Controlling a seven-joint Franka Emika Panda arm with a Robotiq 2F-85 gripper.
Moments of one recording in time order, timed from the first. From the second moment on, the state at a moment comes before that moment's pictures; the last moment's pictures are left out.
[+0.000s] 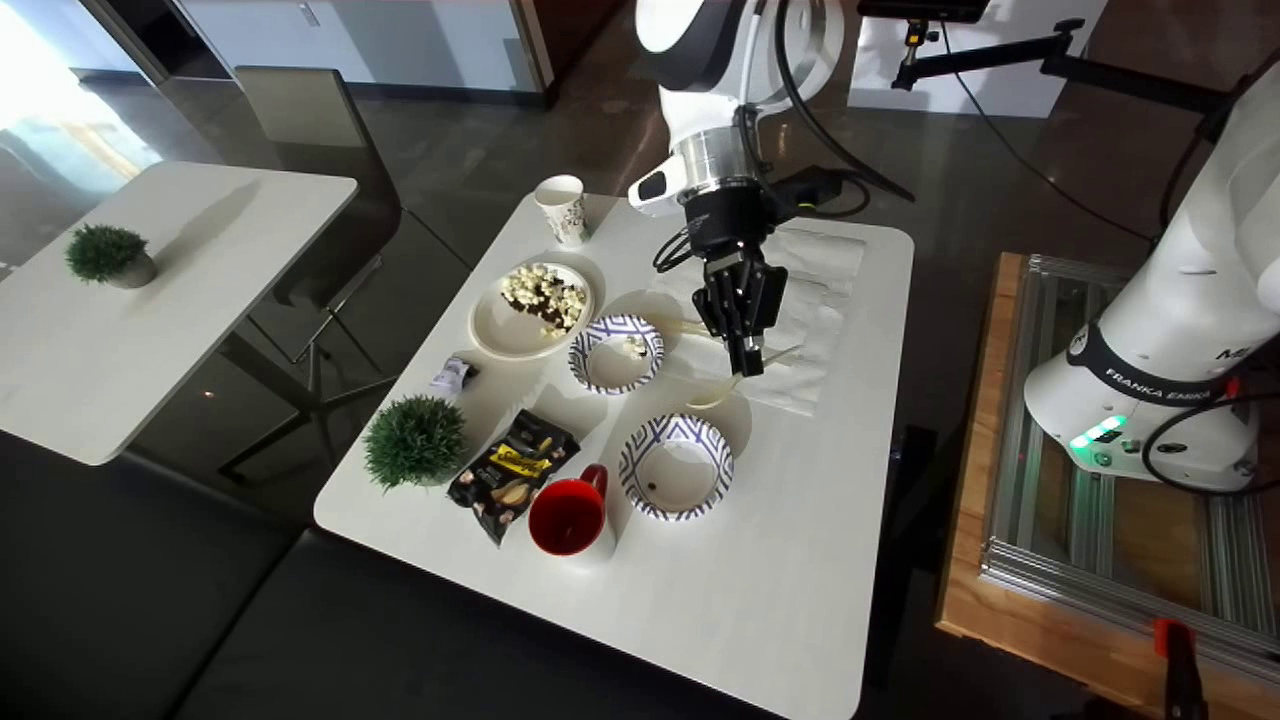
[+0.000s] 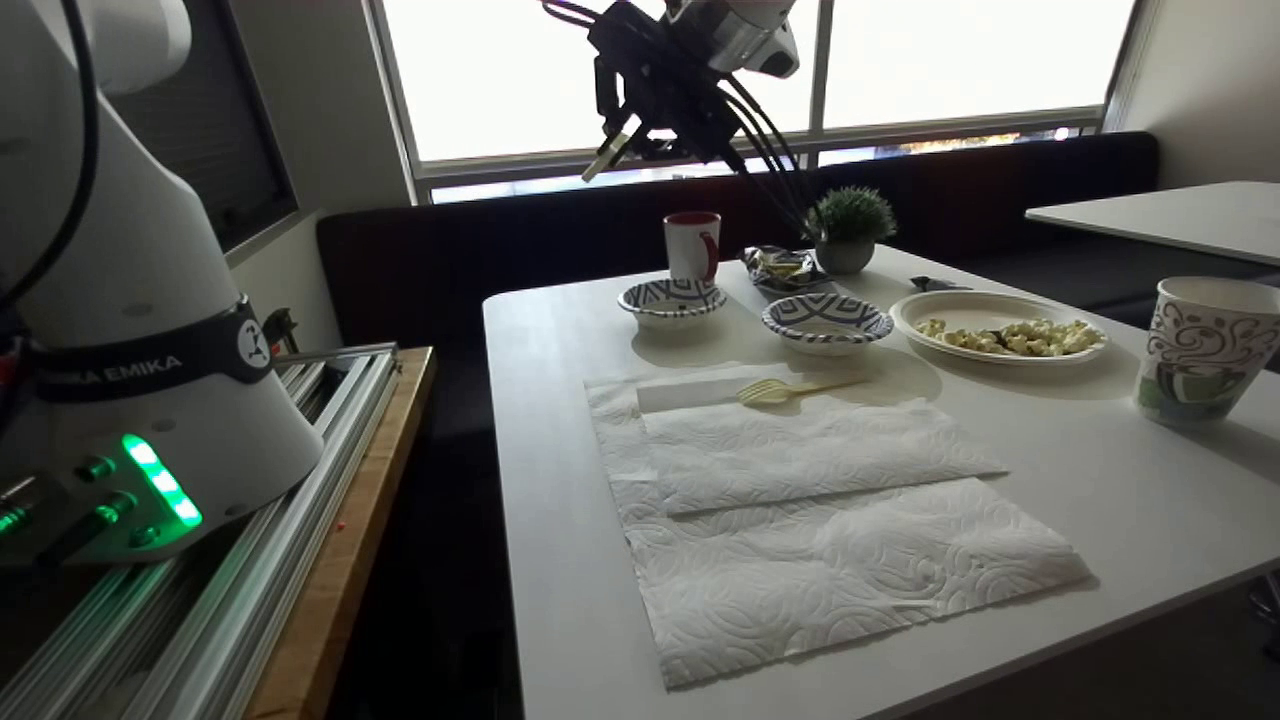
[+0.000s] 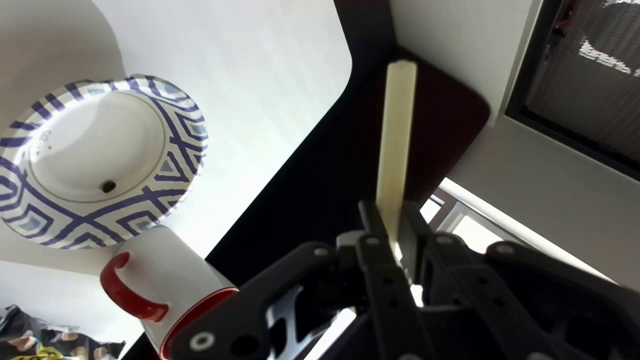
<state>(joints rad) 0.00 0.02 0.09 -2.36 0.82 1.78 -1.35</state>
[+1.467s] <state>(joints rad) -0.01 0.11 0.01 -2.49 0.85 2.62 -1.08</state>
